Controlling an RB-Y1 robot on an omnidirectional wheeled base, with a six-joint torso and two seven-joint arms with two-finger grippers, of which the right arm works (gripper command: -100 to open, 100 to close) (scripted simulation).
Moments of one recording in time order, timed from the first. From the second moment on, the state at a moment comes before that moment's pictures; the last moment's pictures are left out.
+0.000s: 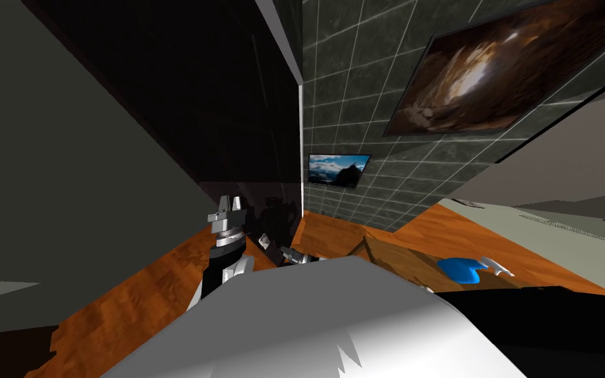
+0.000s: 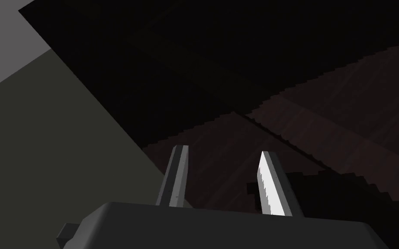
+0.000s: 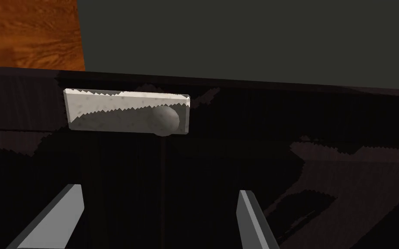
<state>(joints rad) -0.12 -0.24 1.15 -0.98 -0.11 -0.78 -0.13</state>
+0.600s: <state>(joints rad) -0.11 -0.22 1.14 -0.95 -0.10 -0.79 -0.12</state>
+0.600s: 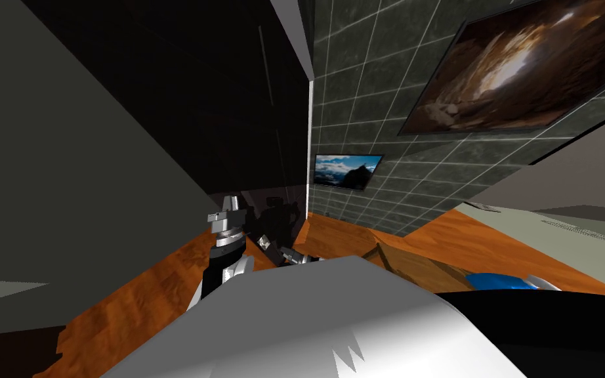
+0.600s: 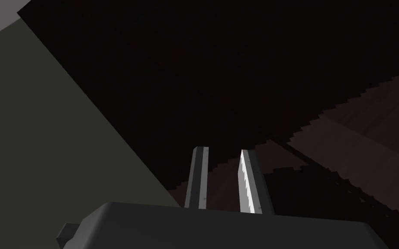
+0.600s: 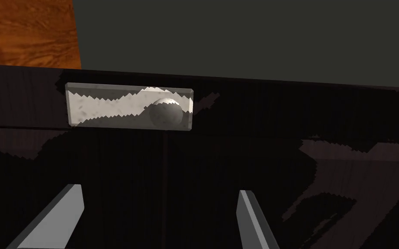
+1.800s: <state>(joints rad) -0.09 -0.20 1.11 -0.92 -0.10 -0.80 -0.11</state>
